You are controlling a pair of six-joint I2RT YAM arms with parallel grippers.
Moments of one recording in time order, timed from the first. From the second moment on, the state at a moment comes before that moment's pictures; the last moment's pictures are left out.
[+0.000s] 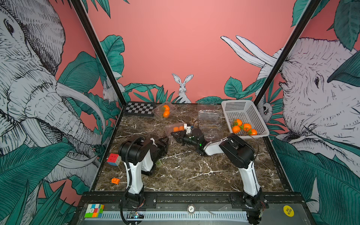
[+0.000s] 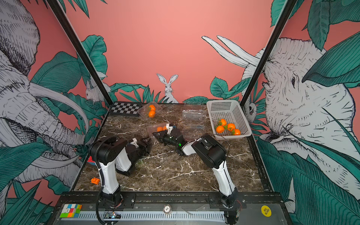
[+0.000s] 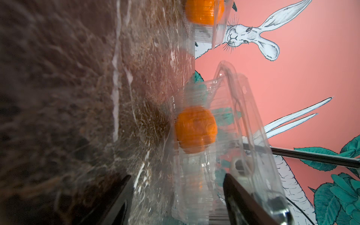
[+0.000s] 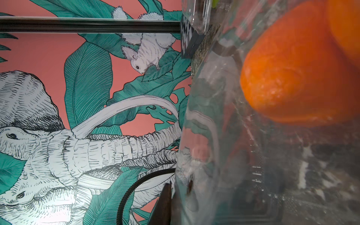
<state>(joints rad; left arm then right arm) -0.36 1.99 0.24 1.51 0.17 -1.51 0.79 2.14 1.07 0.99 -0.40 1.55</state>
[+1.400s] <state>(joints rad) -0.39 2.02 0.24 1.51 0.14 -1.51 0.81 2.14 1.06 1.09 -0.26 1.75</state>
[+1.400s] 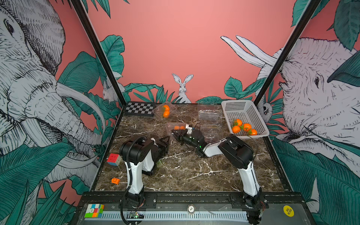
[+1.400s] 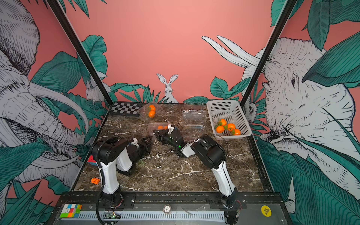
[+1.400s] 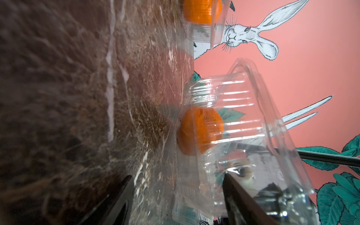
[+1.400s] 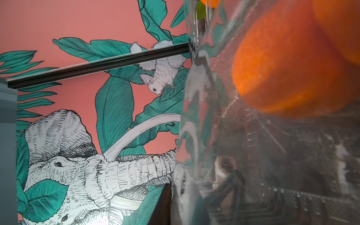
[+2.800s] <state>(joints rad) -0.37 1.95 0.19 1.52 0.24 -1.48 0.72 1.92 1.01 0.60 -0.54 1.28</state>
